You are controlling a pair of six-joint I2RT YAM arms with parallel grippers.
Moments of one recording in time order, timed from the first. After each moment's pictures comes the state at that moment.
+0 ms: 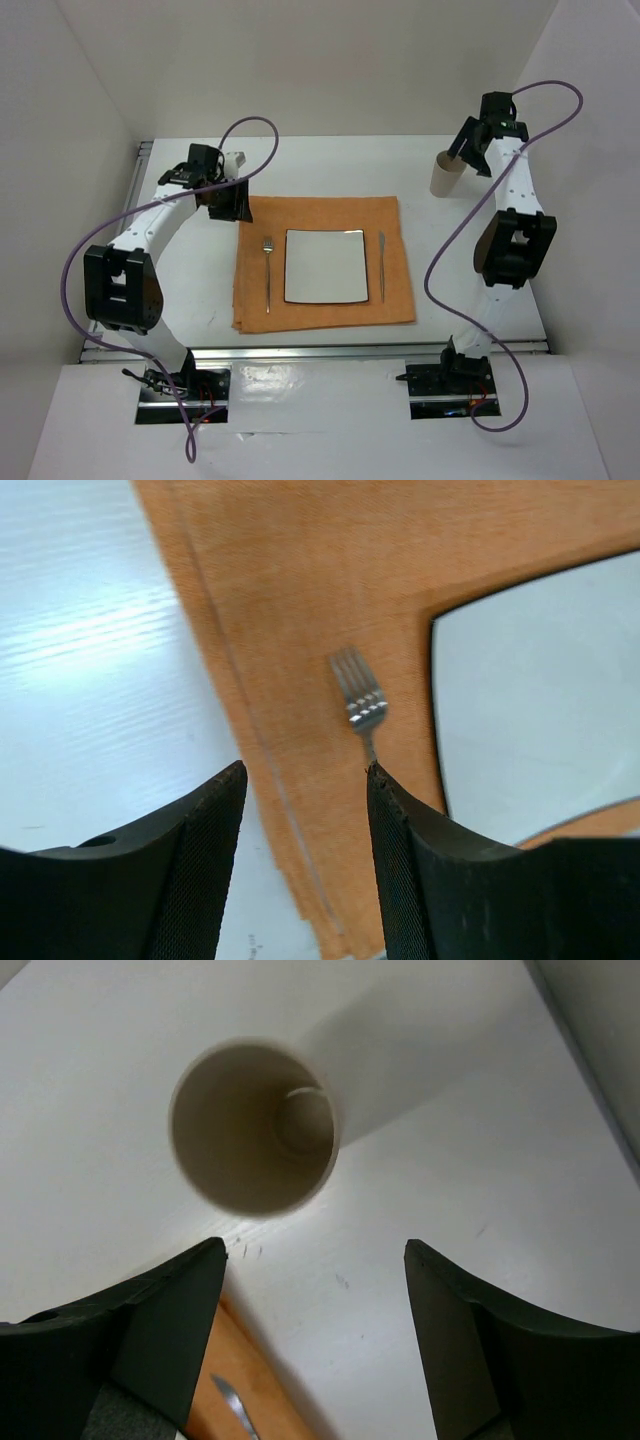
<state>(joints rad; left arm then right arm) -0.12 1.67 1.37 -0.70 0.29 -0.09 -0.15 1.97 1.95 -0.85 0.14 0.41</state>
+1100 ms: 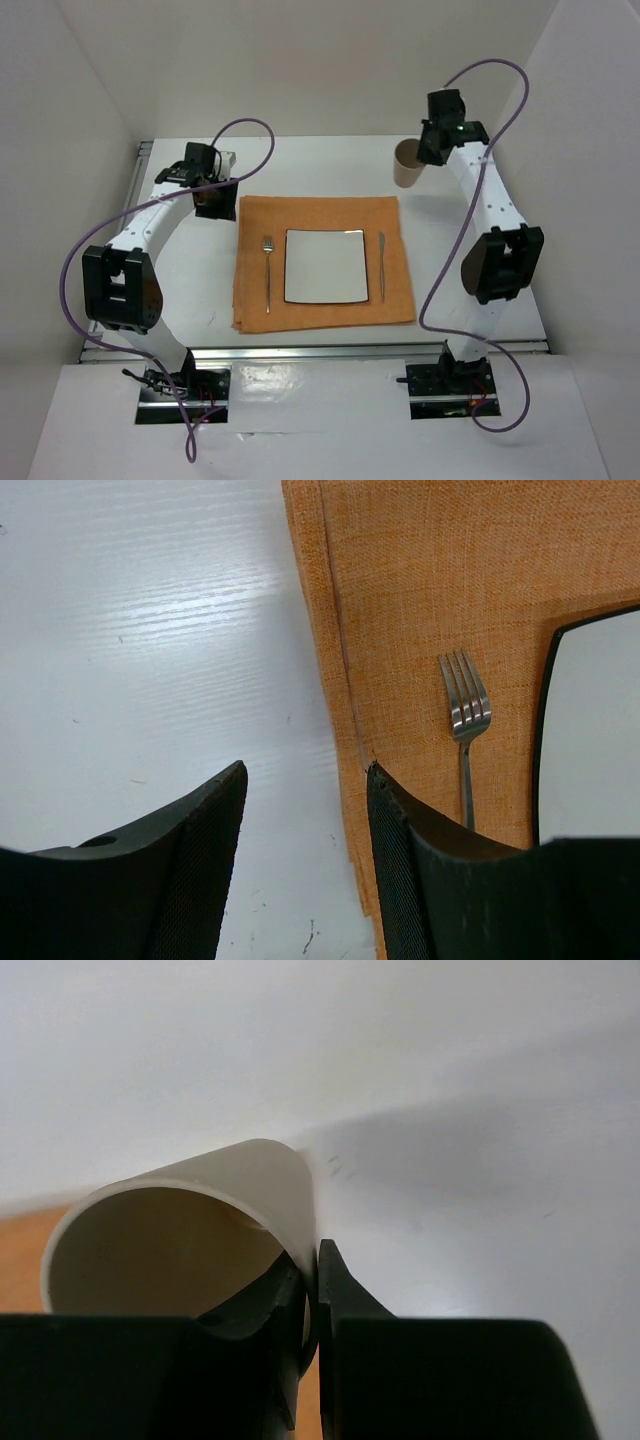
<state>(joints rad) -0.11 1.67 1.39 -0.74 0.06 -0.03 0.07 1.90 1.93 -0.85 0.24 0.27</state>
